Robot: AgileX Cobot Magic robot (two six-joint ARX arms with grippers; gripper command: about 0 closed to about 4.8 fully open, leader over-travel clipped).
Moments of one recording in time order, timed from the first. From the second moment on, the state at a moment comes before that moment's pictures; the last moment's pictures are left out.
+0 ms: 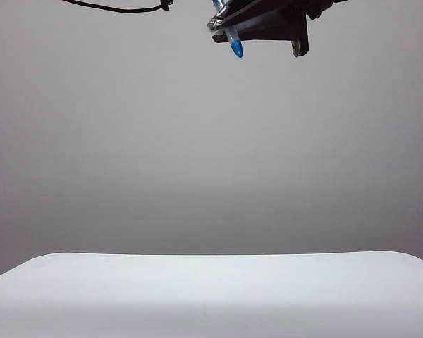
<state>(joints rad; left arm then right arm) -0.43 1.56 1.21 0.68 1.03 -0.60 0.48 1.43 1.24 -0.50 -0.86 -0.10</state>
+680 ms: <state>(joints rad) -0.18 1.58 1.25 -0.33 0.47 -0.03 0.48 1.49 1.21 -0.61 -0.34 -0.11</state>
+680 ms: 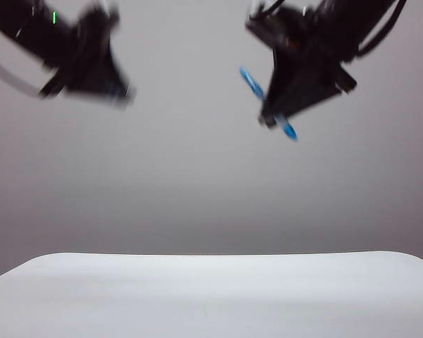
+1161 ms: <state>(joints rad) -0.30 1.85 1.25 -0.70 0.19 0.09 0.44 1.79 1.20 -0.62 -0.15 -0.10</state>
